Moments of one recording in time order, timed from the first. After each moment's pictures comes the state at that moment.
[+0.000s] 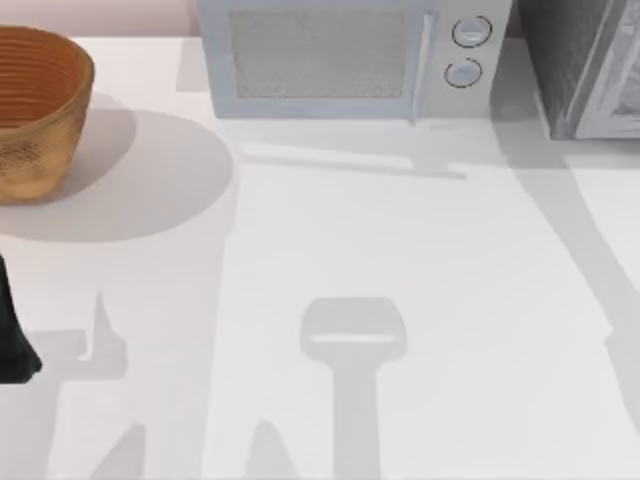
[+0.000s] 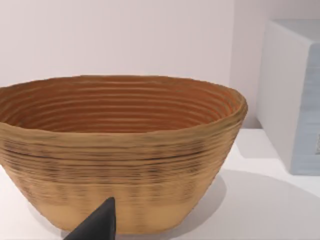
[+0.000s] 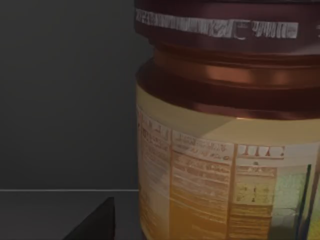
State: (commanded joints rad) left arm 0.00 0.00 0.00 0.00 0.00 0.00; right arm 0.29 1.63 1.99 -0.35 0.32 0.01
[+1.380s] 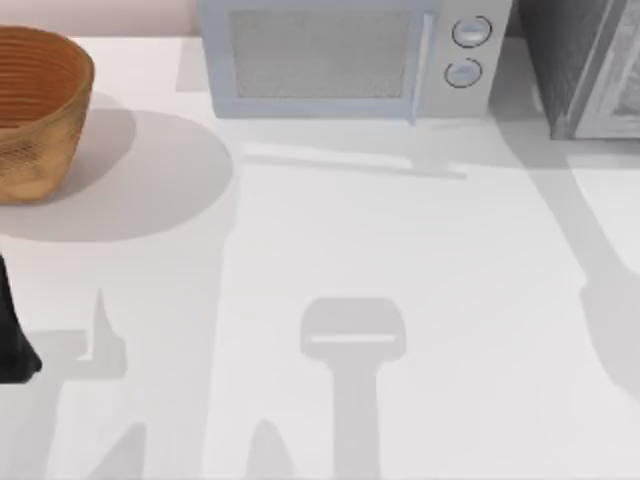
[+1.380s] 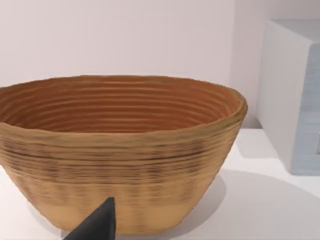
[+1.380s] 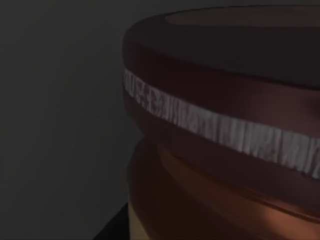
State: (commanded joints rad) left arm 0.00 0.00 0.00 0.00 0.00 0.00; right arm 0.24 1.89 2.32 -0.42 0.27 0.01
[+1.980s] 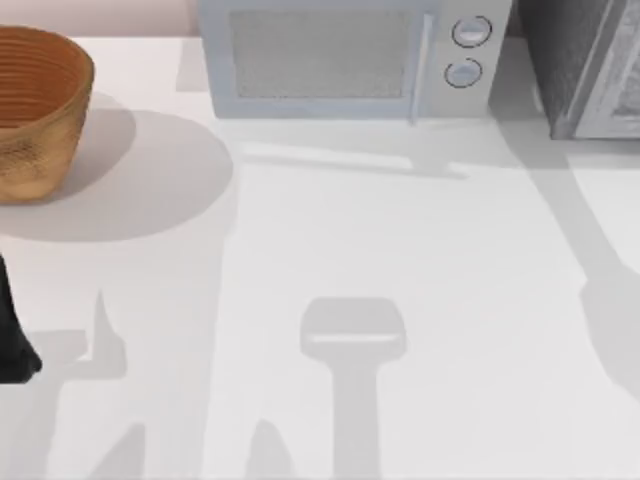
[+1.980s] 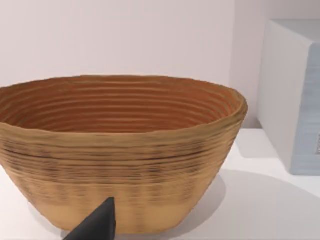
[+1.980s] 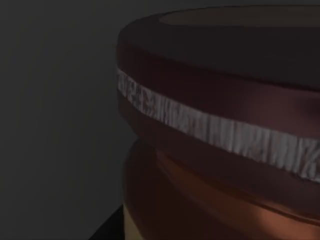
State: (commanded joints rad) left arm 0.00 0.00 0.00 0.00 0.00 0.00; right arm 0.24 1.89 2.32 -0.42 0.27 0.01
